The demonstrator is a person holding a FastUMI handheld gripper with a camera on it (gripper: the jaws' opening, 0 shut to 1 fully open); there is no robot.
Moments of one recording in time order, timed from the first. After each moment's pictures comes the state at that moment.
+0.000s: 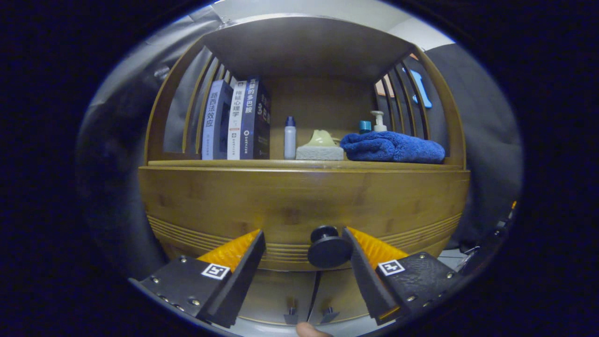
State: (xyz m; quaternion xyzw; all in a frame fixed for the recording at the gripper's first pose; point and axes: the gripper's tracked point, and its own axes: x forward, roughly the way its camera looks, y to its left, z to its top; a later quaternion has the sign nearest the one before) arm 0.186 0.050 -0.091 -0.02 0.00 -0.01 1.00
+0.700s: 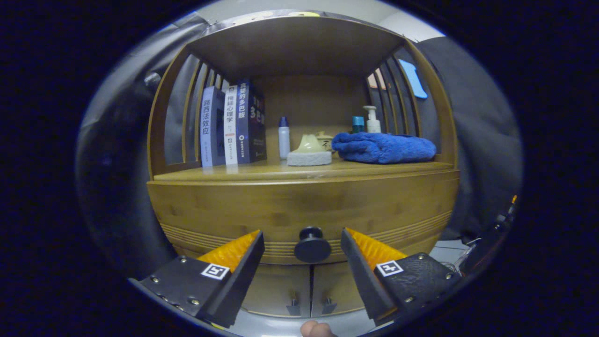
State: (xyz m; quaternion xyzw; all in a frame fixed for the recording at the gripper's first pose) arm 0.148 0.026 -0.070 0.02 0.04 -0.01 1.00
